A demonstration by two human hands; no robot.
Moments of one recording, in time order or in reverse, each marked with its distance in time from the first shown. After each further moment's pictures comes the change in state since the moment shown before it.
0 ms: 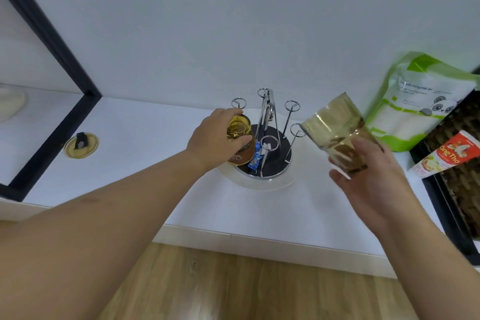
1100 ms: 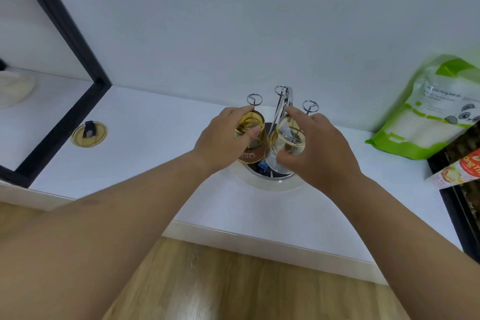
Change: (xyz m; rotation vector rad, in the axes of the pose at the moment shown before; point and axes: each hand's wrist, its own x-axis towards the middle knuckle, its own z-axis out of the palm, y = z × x) left_hand -0.006 -0.011 0.002 -0.086 0.008 -0.010; right_hand 0.035 0.030 0.080 -1.391 -0.287 -0.645
